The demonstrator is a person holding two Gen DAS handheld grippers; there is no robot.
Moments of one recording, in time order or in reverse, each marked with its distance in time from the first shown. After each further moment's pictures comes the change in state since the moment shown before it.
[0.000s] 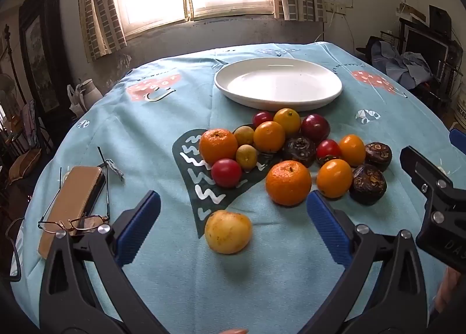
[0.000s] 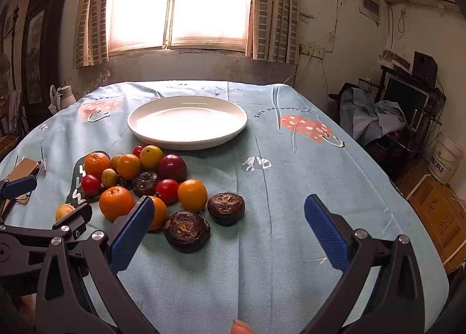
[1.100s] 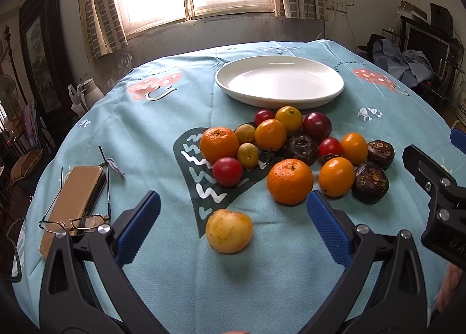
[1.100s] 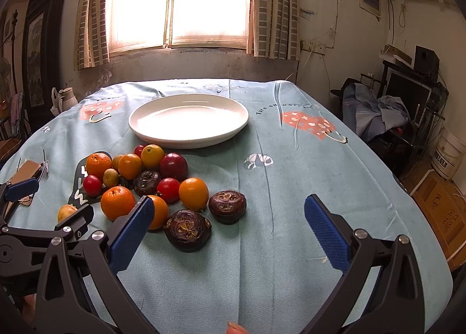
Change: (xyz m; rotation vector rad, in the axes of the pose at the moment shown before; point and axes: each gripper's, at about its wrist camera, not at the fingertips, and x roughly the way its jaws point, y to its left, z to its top) left arm -0.002 0.000 -0.002 0.012 -0.005 0.004; right arm 0.004 0.000 -0.003 0.010 0.003 0.014
